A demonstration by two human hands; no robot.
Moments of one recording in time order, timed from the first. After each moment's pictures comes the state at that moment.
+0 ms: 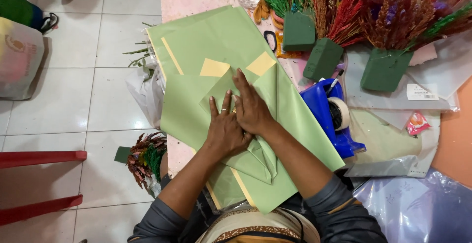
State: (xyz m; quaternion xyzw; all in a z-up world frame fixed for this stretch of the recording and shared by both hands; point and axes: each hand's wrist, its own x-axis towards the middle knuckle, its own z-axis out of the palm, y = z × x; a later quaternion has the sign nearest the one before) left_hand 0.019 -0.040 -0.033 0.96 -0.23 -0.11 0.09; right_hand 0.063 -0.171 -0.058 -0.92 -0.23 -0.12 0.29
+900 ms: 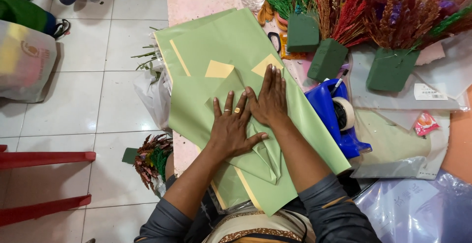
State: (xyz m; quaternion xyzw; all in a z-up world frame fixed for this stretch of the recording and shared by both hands) left_hand 0.013 -0.033 0.010 0.96 -0.23 -0.14 0.09; right_hand 0.076 -0.187 -0.039 -0.98 -0.03 0.01 0.20
